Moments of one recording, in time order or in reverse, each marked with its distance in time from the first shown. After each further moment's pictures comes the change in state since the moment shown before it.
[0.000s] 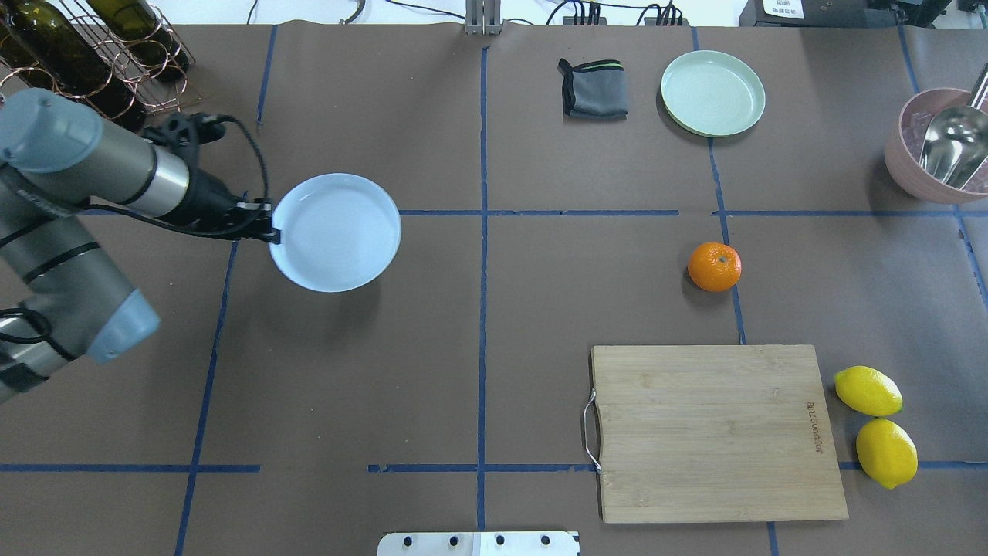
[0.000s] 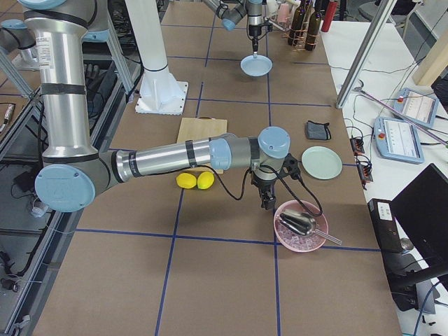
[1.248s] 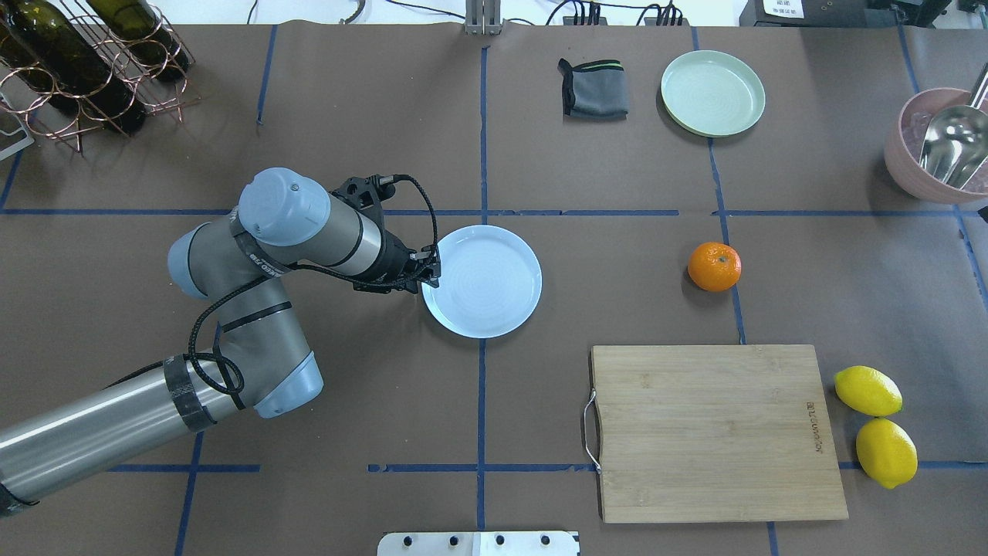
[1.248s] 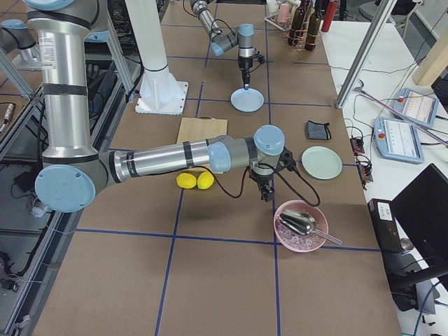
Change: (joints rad) left arm 0.229 -0.235 0.159 -0.006 0.205 -0.219; right arm -0.100 -0.017 0.005 0.140 0.032 0.089
